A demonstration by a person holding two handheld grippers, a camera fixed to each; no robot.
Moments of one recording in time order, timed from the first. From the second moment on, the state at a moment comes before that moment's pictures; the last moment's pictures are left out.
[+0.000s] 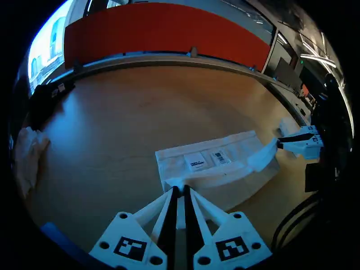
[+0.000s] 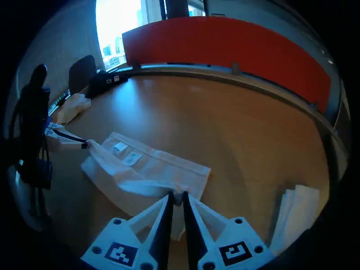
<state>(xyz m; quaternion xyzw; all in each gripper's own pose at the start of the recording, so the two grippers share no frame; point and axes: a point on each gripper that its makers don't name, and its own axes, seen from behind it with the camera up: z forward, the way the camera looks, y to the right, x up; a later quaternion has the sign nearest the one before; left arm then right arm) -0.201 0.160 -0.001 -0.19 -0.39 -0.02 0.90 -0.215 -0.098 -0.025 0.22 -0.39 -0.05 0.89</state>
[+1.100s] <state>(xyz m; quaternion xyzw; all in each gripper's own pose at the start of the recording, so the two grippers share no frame) -0.200 0.152 0.006 -0.16 -0.38 -0.02 0.91 -0.225 -0.083 -0.015 0.17 -0.38 -0.06 0.90</state>
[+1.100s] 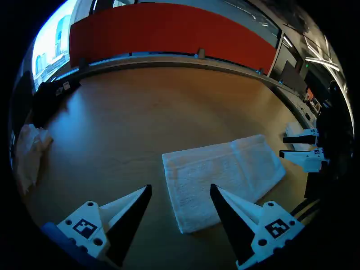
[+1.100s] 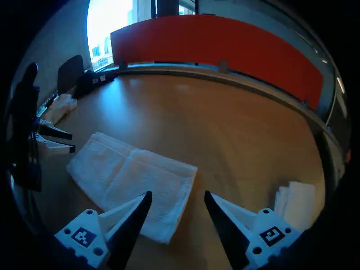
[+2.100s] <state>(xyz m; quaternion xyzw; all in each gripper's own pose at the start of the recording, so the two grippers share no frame) -0.217 0.132 -0.048 -0.13 -0.40 -0.02 0.91 -0.240 -0.079 -0.069 0.20 -0.41 -0.06 0.89</state>
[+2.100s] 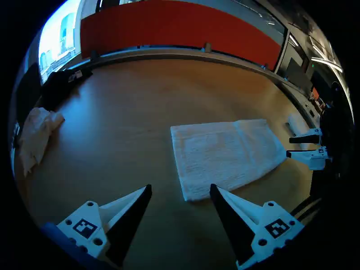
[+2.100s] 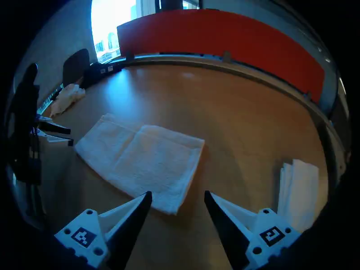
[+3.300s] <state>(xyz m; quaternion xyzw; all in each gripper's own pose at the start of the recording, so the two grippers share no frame) -0.212 0.090 -0.097 -0.07 -0.41 -0.05 0.91 -0.263 -0.071 -0.090 0.28 -0.44 -0.14 0.84</state>
